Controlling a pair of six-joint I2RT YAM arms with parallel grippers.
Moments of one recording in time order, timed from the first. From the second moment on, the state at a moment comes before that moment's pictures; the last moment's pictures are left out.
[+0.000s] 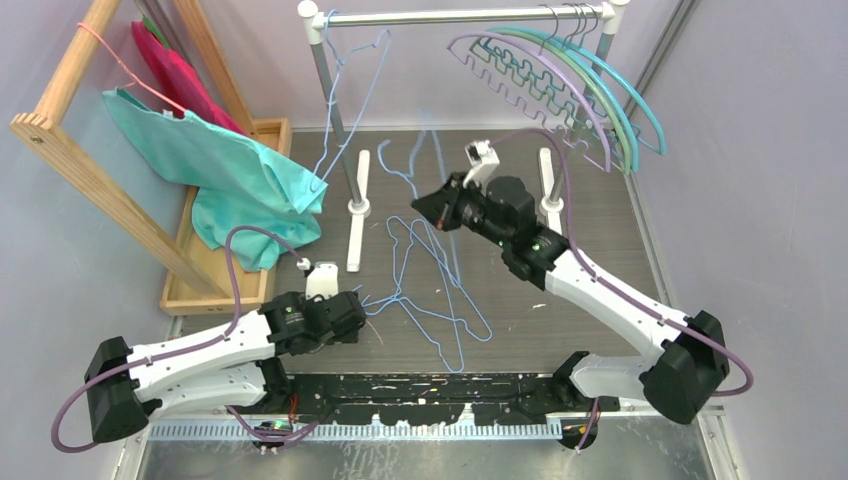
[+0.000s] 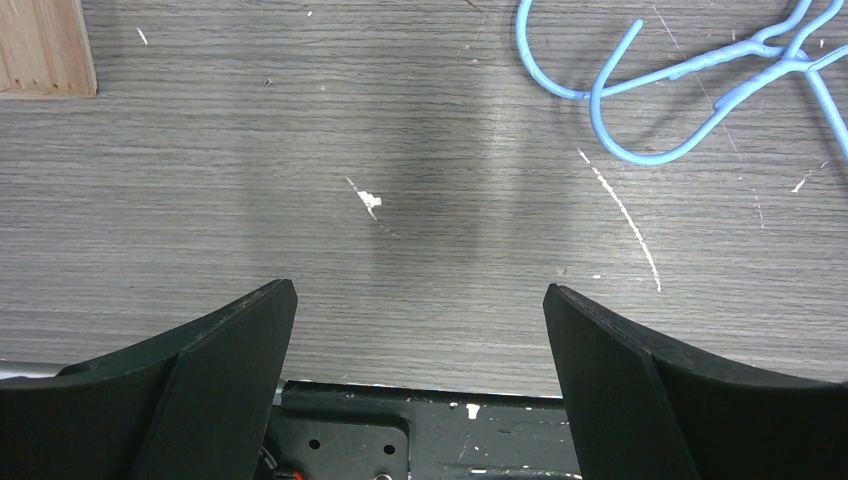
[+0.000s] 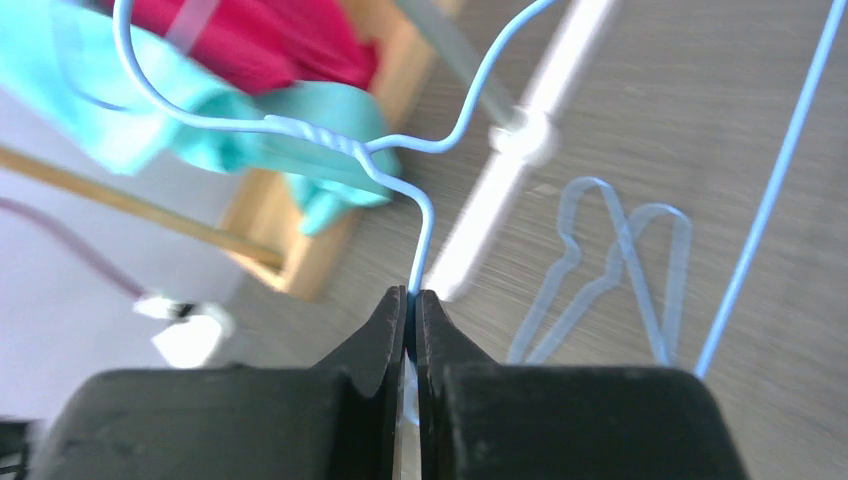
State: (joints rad) left arm -1.08 0.93 0.63 -0.99 -0.57 -1.03; right arm 0.70 1.19 0.92 0.09 -0.06 0.62
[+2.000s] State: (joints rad) left arm -1.08 0.90 0.63 -0.98 -0.58 -1.01; right arm 0.56 1.78 1.51 0.47 -0.25 0.91
